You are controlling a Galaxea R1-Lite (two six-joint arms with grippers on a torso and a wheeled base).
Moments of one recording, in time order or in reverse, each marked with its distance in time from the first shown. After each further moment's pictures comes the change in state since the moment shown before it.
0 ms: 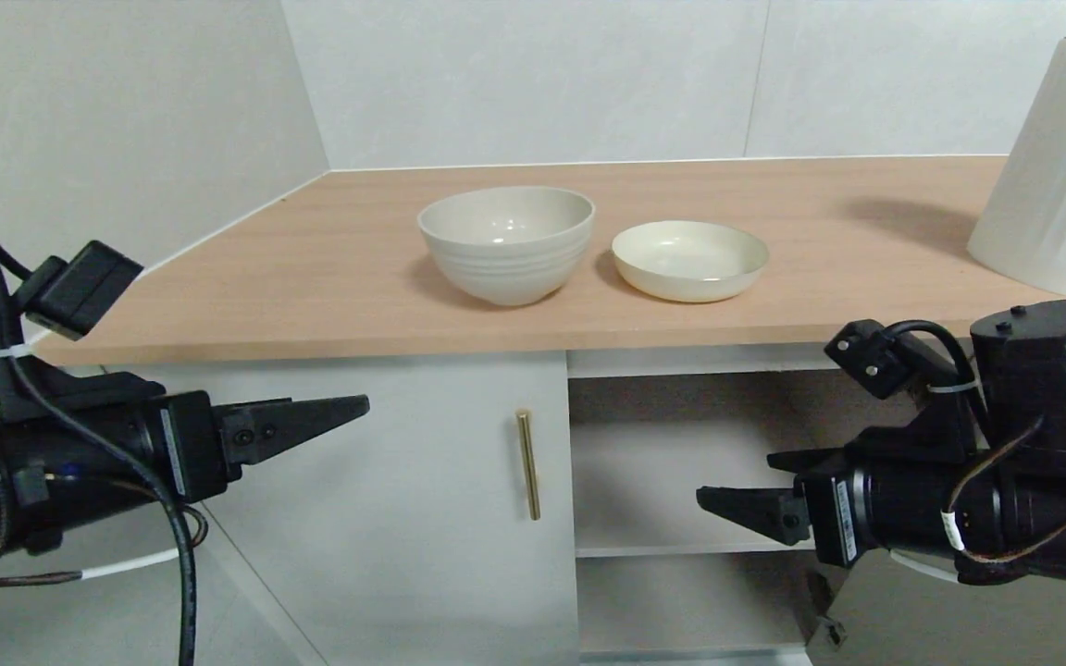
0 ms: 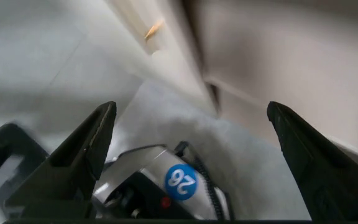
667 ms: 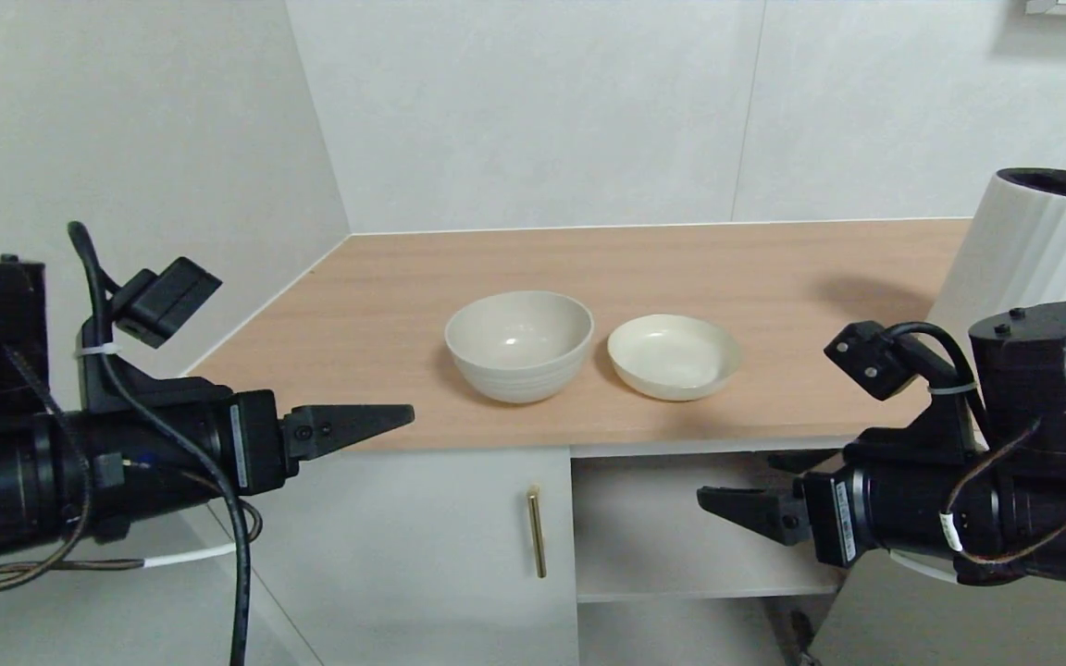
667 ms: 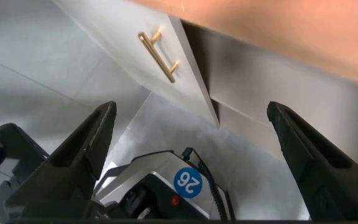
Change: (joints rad) left arm -0.062 0.100 -0.041 0.021 -0.011 -0.097; right arm -0.006 0.014 0.001 -0.005 -0.002 0.000
